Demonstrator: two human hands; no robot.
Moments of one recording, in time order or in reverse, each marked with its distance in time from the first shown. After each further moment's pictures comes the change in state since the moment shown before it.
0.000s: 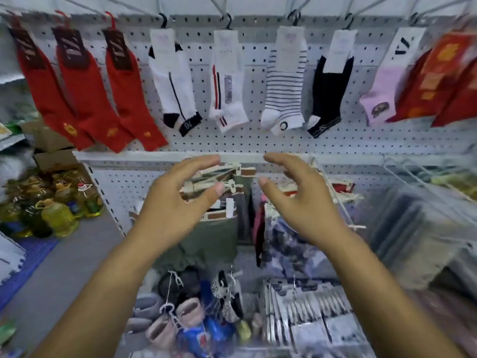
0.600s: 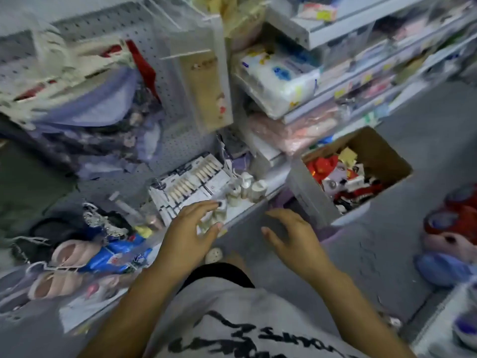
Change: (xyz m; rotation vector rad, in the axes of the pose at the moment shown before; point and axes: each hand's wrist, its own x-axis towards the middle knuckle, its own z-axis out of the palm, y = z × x) left_hand -0.260 0.069 0.346 0.042 -0.811 -0.036; right_hand -0.473 0.146 -0.171 -0.235 0.074 0.888
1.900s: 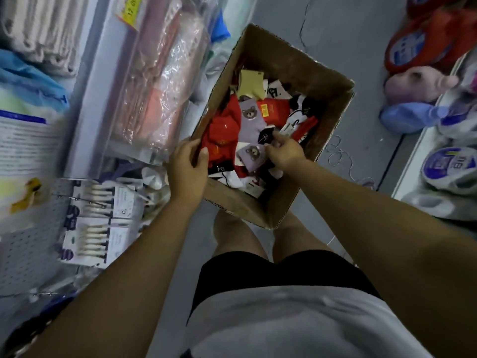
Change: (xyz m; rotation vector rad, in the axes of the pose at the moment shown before) left_hand 0.384 0.088 0.371 0.098 -0.343 -0.117; right_hand 0.250 0.408 -0.107 0.514 0.079 1.088
